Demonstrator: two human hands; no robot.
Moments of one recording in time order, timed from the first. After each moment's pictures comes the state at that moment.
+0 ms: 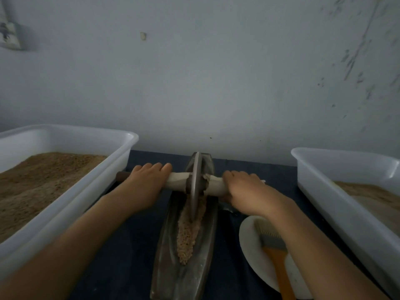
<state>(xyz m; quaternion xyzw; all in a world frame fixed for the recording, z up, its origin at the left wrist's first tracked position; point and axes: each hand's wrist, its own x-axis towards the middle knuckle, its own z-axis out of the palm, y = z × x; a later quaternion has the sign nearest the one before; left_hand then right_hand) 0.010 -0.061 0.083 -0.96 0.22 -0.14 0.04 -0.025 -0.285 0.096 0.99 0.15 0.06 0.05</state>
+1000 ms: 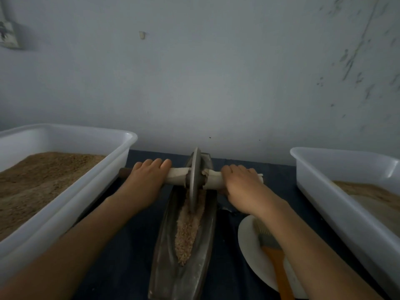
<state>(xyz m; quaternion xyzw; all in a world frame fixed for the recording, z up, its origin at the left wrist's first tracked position) 0.021 -0.063 0.073 -0.96 0.22 -0.20 0.00 -0.017 -0.286 0.087 0.98 0.14 0.14 0.07</state>
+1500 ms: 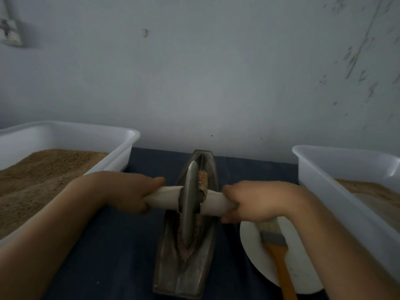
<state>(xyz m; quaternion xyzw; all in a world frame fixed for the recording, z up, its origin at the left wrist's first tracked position) -0.025 -0.043 0.128 -0.94 0.27 0.20 -0.01 -0.065 -0.273 0.138 0.96 0.19 -0.18 0.00</state>
